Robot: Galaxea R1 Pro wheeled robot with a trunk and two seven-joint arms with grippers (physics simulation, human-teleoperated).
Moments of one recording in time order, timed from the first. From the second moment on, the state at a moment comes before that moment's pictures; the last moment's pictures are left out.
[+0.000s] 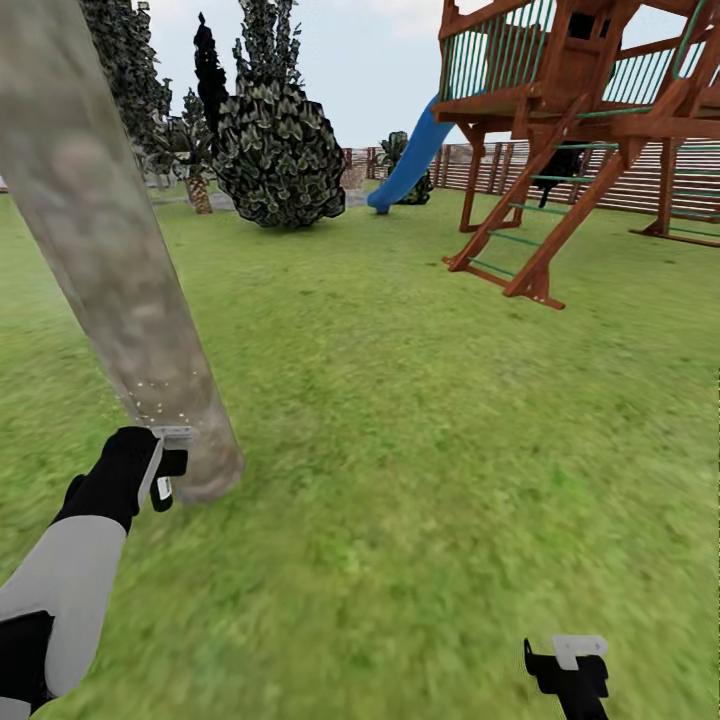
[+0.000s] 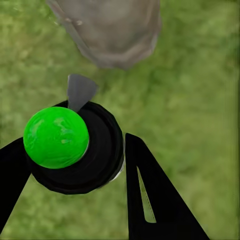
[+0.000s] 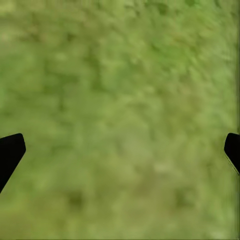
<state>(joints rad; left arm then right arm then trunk) -0.94 0.17 0.21 -0.77 -0.23 0.90 -0.03 -0.45 -0.12 -0.50 -0.15 0.56 -0.46 -0.16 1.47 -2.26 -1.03</state>
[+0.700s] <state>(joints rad) -0.84 0.20 0.22 -0.77 -0.22 0.82 0.00 -0.45 -0.11 -0.50 -0.15 0.56 -0.46 -0.16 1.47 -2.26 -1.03</state>
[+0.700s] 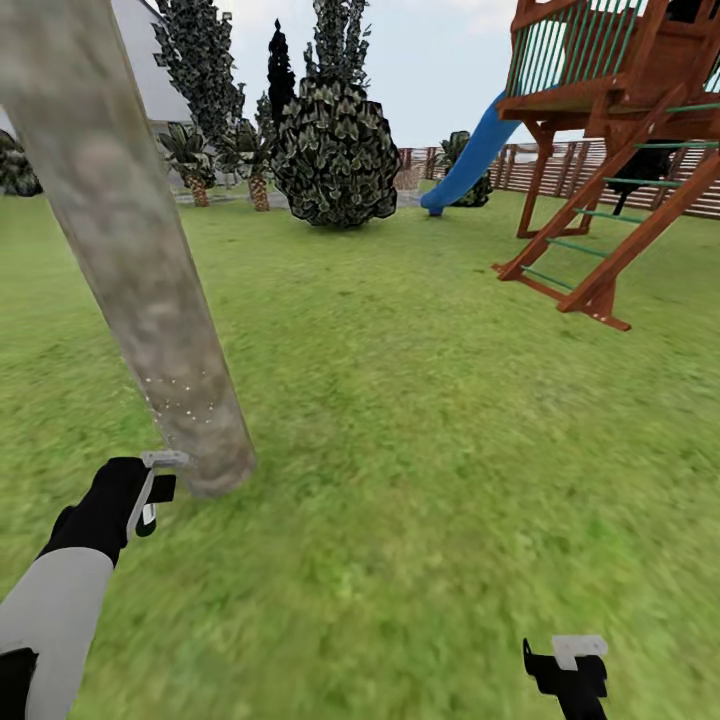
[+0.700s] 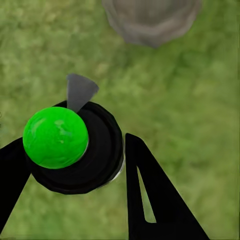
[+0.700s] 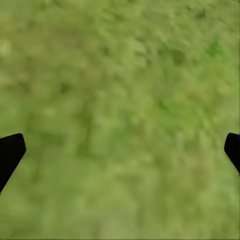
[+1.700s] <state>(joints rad) -0.84 0.19 0.22 -0.76 -0.22 0.82 0.00 -0.45 -0.11 -0.50 -0.15 0.56 -0.46 -0.17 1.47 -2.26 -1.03</state>
